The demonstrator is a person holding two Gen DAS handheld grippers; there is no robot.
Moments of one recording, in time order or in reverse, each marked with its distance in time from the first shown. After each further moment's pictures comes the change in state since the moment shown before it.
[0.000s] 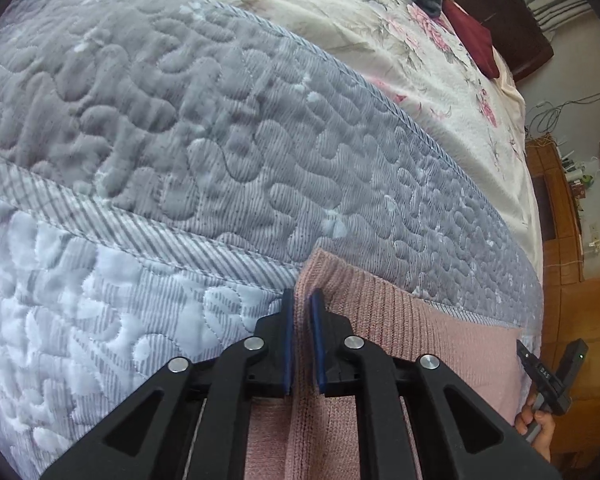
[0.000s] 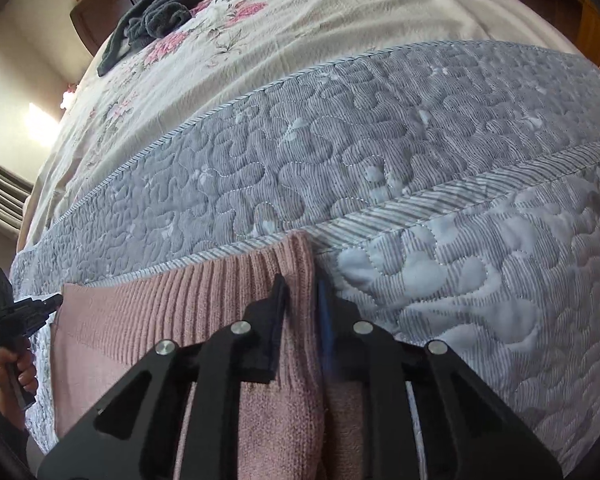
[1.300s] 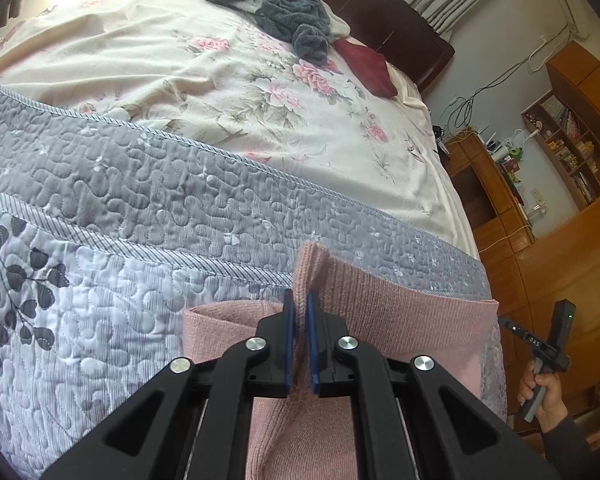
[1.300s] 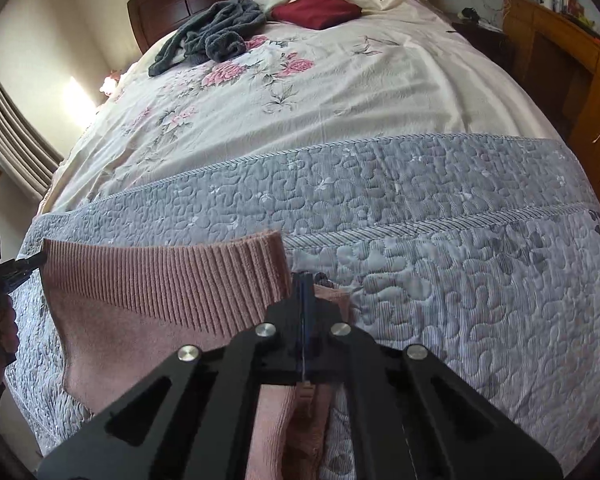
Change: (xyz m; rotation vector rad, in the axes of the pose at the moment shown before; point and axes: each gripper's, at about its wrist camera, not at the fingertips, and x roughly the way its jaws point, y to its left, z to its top) left arm -0.099 -0.039 -0.026 0.194 -0.094 -0.149; right arm -0.121 0.030 -0.018 -0.197 -0.102 -0.041
